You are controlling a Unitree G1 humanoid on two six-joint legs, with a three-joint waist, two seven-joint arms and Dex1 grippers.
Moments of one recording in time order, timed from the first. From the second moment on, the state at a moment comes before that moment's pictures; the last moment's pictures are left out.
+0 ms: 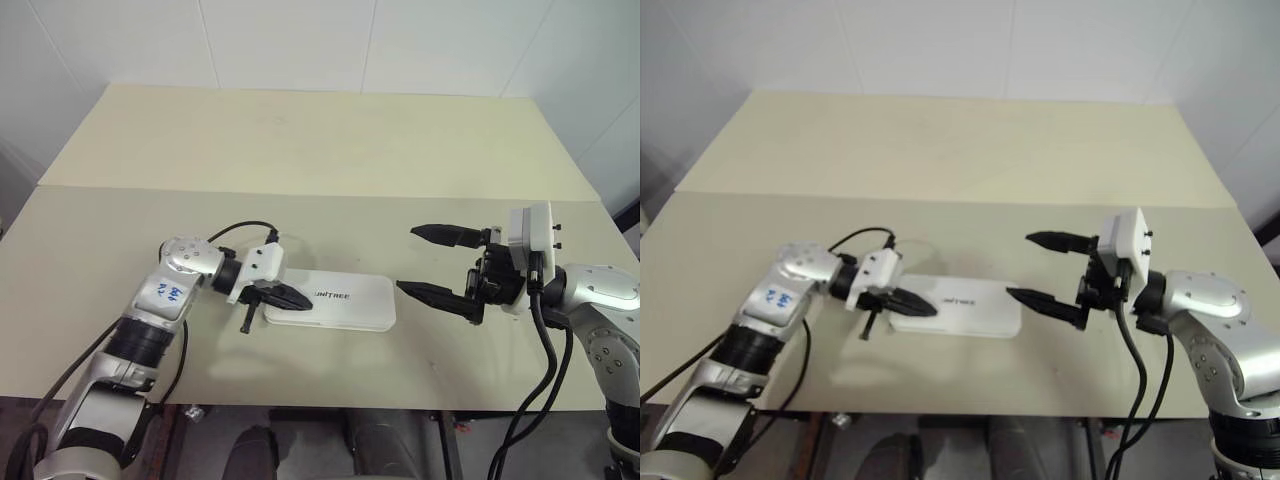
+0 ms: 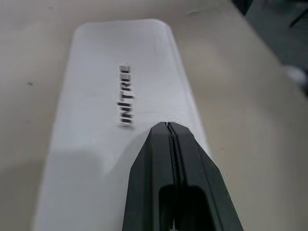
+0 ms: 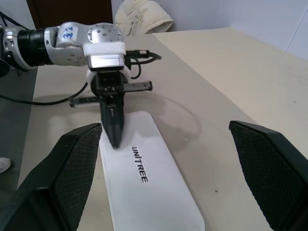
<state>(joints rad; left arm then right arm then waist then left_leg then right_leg) -0.62 0.64 -0.22 0.13 -0.24 0.20 -1.40 -0.25 -0.74 -0.21 -0.45 0.71 0.50 1.01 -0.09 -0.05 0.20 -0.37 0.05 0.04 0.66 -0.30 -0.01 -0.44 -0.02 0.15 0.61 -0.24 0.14</state>
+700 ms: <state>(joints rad) -0.41 0.79 0.16 0.12 -0.34 0.21 -1.21 -0.22 -0.81 -0.23 -0.21 0.59 0.28 1.18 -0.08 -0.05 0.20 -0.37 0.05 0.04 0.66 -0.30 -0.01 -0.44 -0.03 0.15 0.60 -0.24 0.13</state>
